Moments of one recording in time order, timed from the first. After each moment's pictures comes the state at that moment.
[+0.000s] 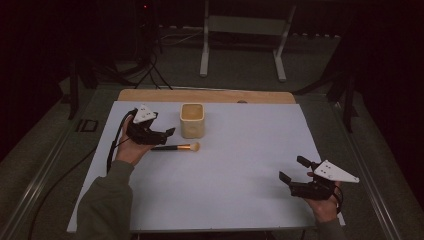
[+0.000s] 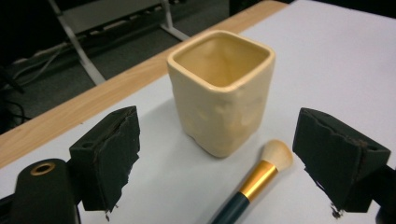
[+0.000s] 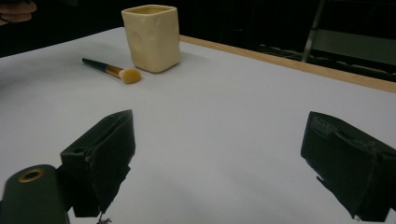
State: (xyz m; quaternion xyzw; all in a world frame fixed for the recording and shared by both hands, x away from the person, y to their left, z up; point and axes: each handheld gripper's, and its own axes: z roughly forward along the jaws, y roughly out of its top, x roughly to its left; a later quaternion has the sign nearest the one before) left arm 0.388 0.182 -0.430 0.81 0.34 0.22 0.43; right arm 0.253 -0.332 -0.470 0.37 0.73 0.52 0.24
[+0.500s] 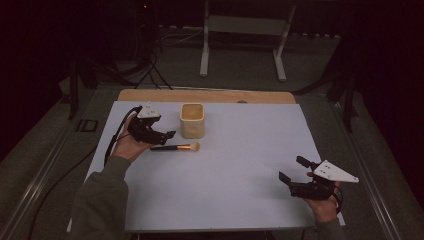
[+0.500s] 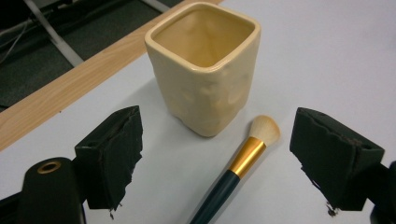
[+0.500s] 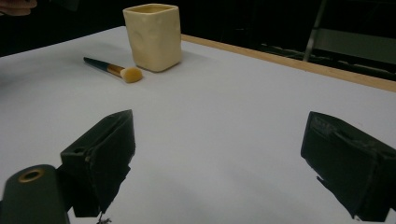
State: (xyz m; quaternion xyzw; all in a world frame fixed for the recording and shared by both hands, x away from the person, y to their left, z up) left arm 0.400 0.178 -0.421 0.85 0.31 0.18 0.38; right arm 0.253 -0.331 -0.471 0.37 0.73 0.52 0.24
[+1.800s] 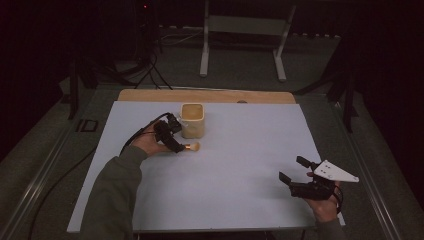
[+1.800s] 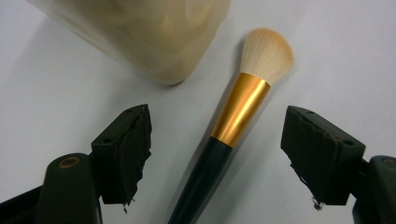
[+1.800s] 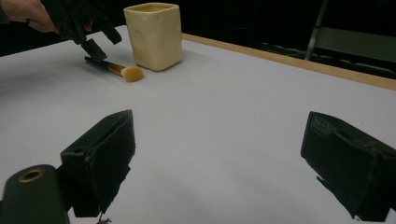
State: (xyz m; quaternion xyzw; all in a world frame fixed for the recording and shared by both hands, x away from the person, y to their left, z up) left arm 0.435 0.120 -0.471 0.94 0.25 0.10 0.18; right arm 0.254 -0.332 -0.471 0.37 0.73 0.52 0.23
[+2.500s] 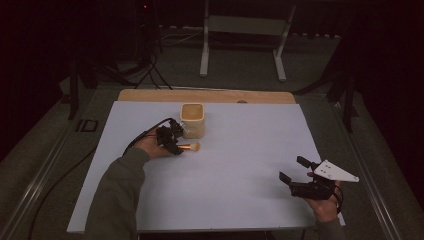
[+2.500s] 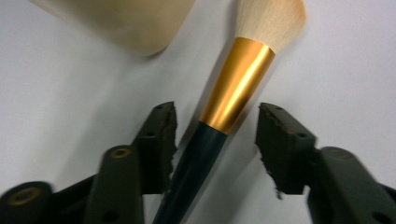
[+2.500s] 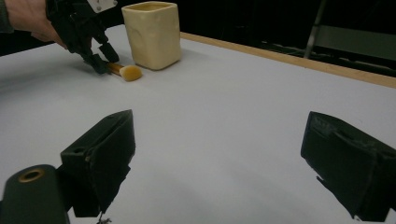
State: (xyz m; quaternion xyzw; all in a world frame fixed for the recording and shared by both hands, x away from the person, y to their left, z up) left arm 0.438 0.116 -0.494 0.96 0.24 0.06 0.14; right arm 0.254 -0.333 -0.472 0.37 0.73 0.52 0.23
